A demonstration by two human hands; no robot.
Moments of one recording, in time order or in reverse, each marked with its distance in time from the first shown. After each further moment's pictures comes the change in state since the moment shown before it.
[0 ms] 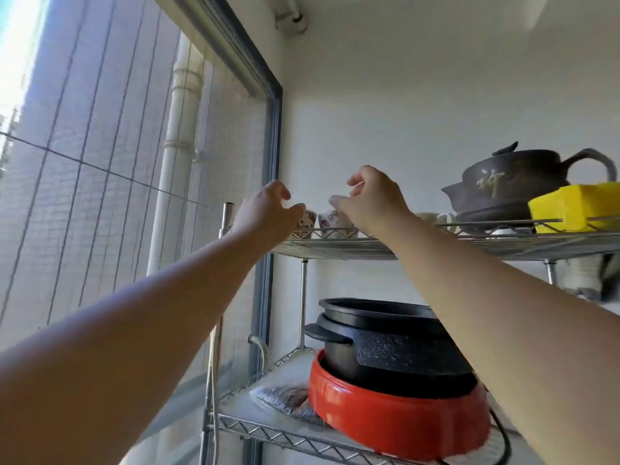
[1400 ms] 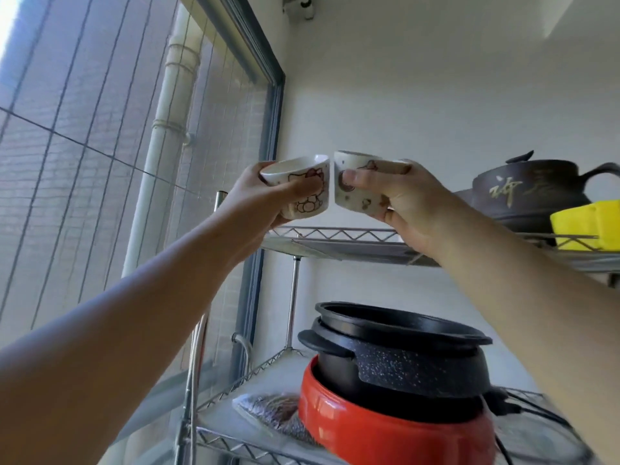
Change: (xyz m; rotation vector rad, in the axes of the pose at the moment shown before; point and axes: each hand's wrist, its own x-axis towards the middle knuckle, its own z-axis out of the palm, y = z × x) left_hand -0.018 0.004 -0.028 -1.026 -0.281 -0.095; right_hand -0.015 -0.010 -0.027 0.752 -0.270 0.146
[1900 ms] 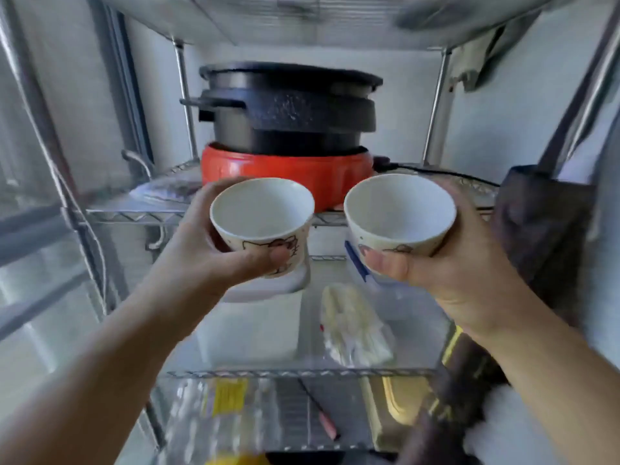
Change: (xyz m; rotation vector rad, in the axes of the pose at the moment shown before) left_hand -0.264 -0.131 0.079 -0.204 -0.207 -0.307; right_hand -0.336 0.091 -0.043 -0.298 0.280 0.218
